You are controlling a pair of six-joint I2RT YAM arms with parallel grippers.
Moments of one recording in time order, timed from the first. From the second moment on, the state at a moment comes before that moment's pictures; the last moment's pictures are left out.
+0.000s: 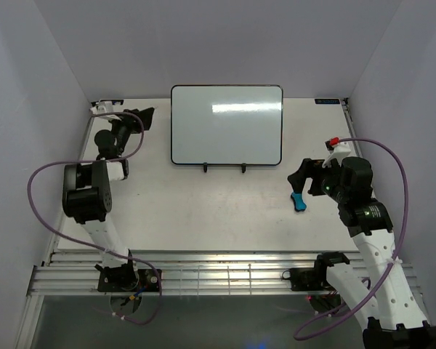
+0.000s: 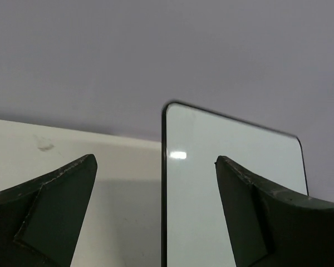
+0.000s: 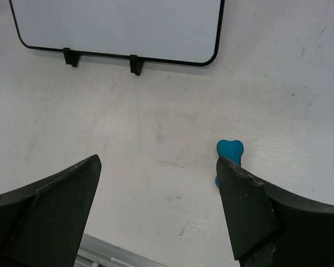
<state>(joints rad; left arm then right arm) 0.11 1.96 0.94 1.32 0.49 -0.64 0.16 0.69 0.81 -0.56 -0.26 0.19</state>
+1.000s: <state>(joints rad) -0.14 0.48 1.02 -0.57 -0.06 -0.24 0.16 0.60 0.99 -0.77 0.04 0.09</state>
